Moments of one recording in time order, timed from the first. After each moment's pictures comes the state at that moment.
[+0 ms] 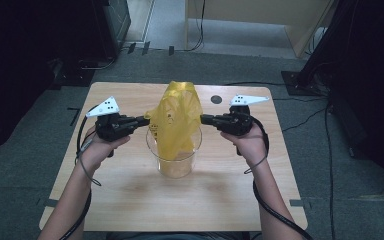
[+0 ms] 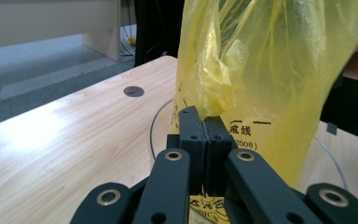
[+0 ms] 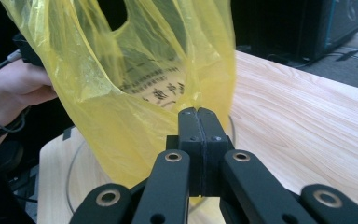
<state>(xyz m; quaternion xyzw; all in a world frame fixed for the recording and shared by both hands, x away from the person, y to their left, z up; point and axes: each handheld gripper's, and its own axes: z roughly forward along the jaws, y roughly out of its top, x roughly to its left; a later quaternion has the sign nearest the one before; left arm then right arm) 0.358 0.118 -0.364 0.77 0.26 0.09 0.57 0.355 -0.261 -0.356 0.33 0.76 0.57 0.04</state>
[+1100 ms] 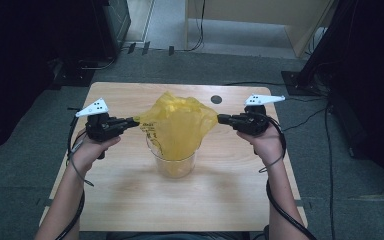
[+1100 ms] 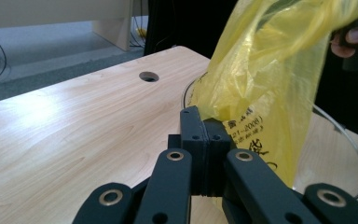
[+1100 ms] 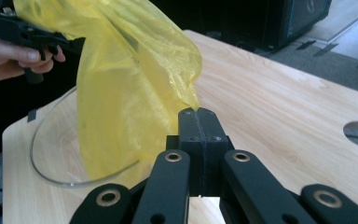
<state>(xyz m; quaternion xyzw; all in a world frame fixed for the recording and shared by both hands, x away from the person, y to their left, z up) 0.364 0.145 -0.377 0.77 0.29 0.08 0.56 0.351 -0.300 -0.351 0.35 0.77 0.52 0.08</state>
